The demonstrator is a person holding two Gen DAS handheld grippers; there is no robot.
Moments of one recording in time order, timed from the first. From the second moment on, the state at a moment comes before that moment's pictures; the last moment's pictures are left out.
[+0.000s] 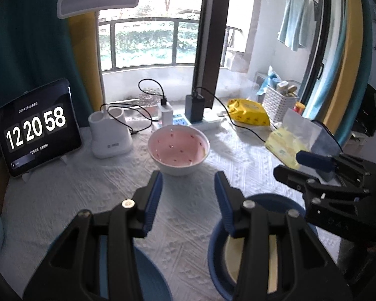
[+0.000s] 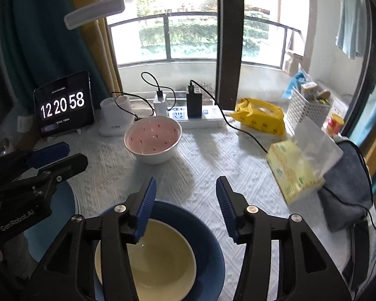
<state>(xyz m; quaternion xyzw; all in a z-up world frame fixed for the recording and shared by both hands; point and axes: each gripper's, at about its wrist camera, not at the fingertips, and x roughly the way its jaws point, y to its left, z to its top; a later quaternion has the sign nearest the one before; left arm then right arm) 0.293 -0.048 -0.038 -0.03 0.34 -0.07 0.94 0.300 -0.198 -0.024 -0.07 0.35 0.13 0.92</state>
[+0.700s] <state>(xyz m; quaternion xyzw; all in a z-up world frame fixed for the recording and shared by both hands) 0.337 -0.041 -0.054 -0.05 0.35 -0.03 0.93 0.362 -0.193 -0.017 -0.15 0.31 0.16 0.92</state>
